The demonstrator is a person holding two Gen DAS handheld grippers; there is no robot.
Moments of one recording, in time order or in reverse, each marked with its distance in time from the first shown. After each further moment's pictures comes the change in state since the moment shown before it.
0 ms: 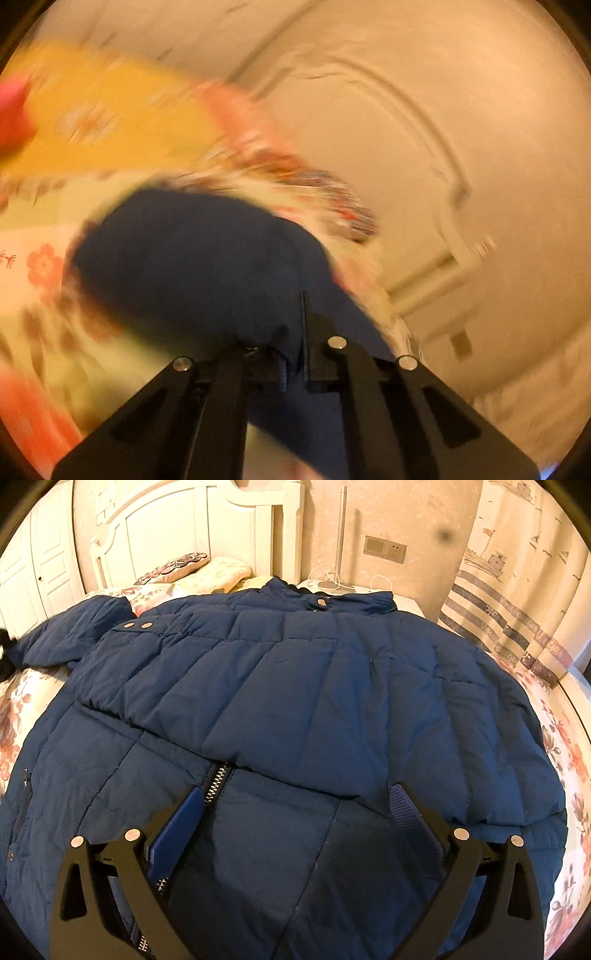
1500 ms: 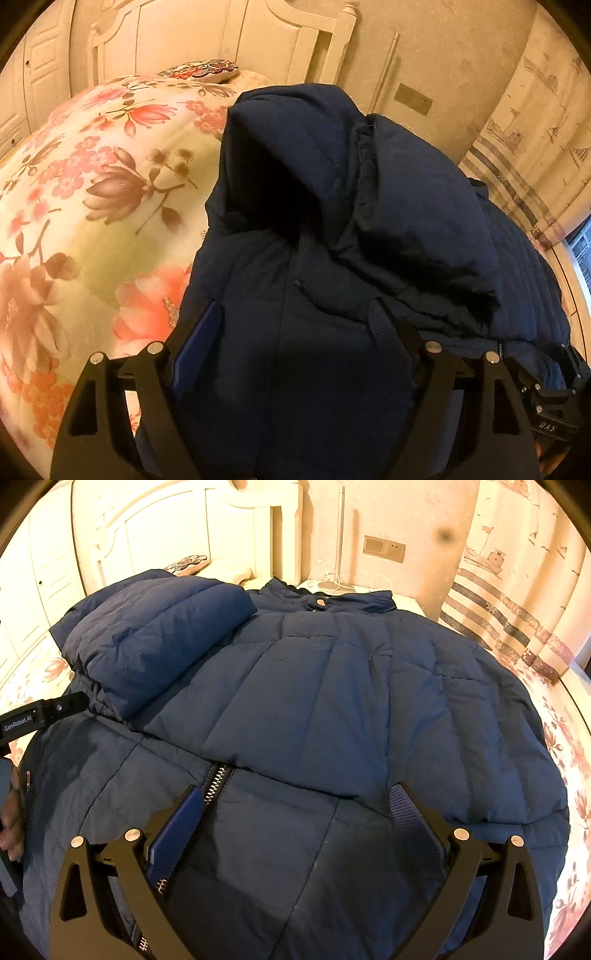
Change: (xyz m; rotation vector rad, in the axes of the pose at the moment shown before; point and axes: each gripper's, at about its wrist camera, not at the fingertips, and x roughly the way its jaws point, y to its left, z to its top) left arm -0.006 -0.111 -0.230 0.664 0.455 -0.012; right arm -0.002 0.000 -0.001 0.017 -0.014 -0.007
